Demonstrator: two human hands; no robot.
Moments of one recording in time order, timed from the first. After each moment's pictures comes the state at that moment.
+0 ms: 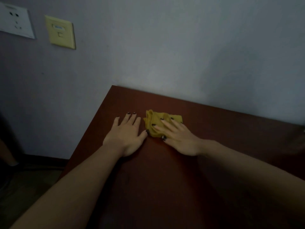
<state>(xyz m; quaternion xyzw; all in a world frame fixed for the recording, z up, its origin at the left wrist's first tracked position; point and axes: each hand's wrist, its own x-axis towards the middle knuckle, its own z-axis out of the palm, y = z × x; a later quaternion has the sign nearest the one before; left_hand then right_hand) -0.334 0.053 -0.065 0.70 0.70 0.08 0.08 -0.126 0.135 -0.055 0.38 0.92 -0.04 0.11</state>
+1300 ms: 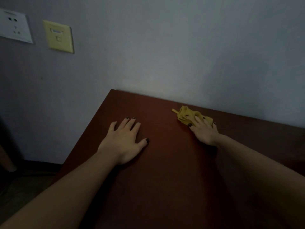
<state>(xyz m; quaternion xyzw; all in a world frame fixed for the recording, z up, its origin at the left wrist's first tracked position) -0.337 0.056 -0.068 0.69 0.71 0.07 0.06 -0.074 0.220 -0.063 0.61 0.79 -0.06 0.07</state>
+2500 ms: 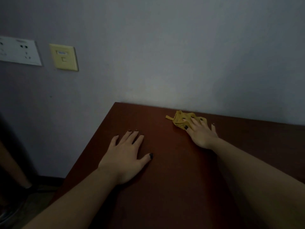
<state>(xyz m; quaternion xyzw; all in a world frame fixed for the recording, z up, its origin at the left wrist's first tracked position) -0.335 0.054 -0.068 0.69 0.72 0.07 0.05 -0.110 0.233 -0.064 0.59 0.80 -0.04 0.01</state>
